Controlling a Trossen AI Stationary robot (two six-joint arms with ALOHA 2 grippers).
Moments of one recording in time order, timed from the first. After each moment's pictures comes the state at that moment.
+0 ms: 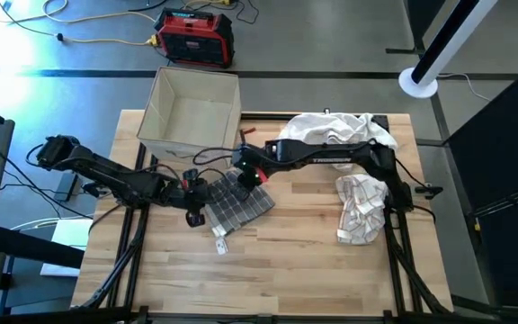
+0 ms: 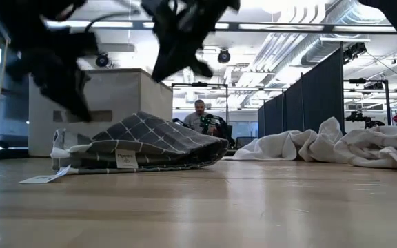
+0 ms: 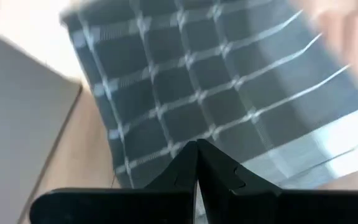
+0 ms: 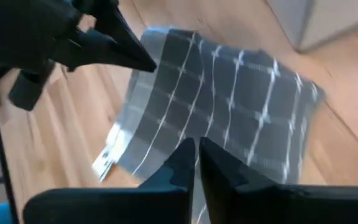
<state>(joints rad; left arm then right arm) -0.25 1.13 0.54 -0.47 -0.42 -0.32 -0.07 2.12 1.90 -0.72 -0.13 0.52</state>
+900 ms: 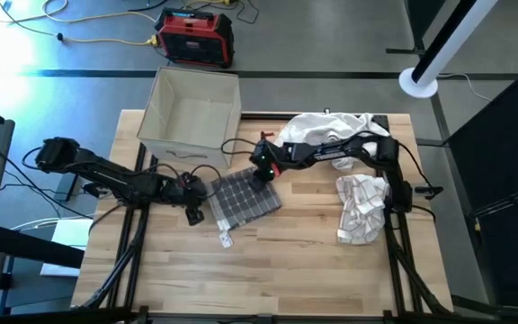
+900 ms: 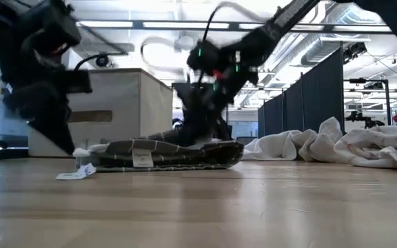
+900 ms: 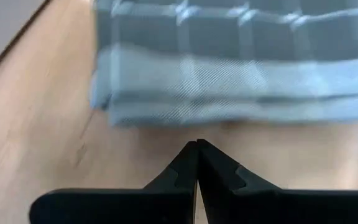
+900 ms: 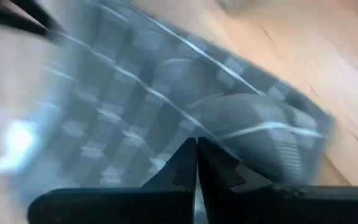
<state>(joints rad) -0.18 1.12 0.40 -0.33 -0.28 -0.50 -0.22 2.05 1.36 -0.16 -0.24 0.44</state>
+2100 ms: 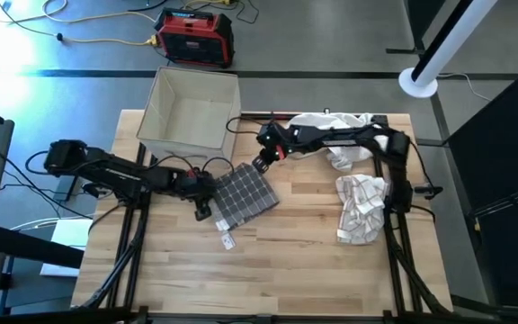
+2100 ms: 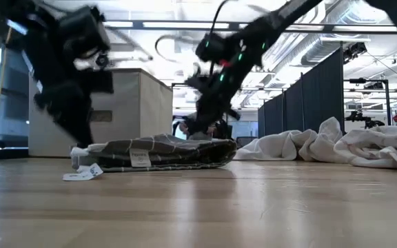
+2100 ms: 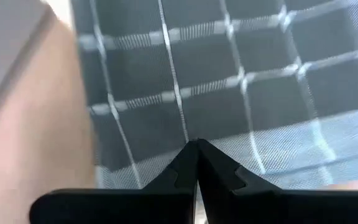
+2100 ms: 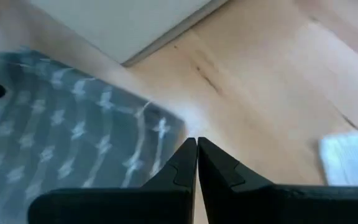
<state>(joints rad) -0.03 1.24 0.53 -0.38 -0.19 -0.31 -0.32 1.96 1.40 -0.39 -0.05 0.37</state>
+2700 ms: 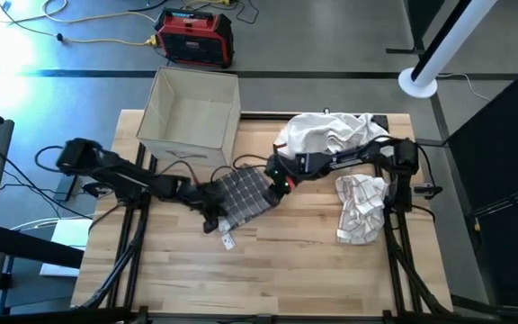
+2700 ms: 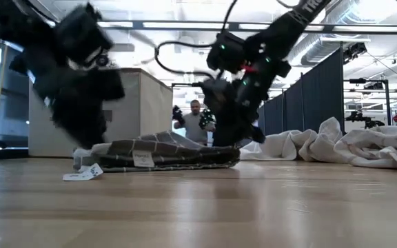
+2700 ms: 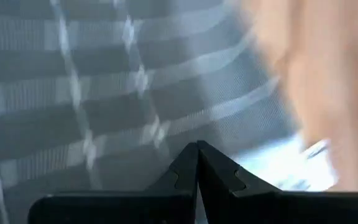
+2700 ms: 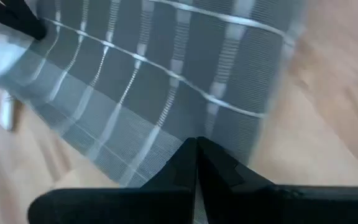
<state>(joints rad) -0.11 1.46 0.43 0.14 0.03 -0.44 -0.14 1.92 1.10 -0.21 -0.21 0.60</state>
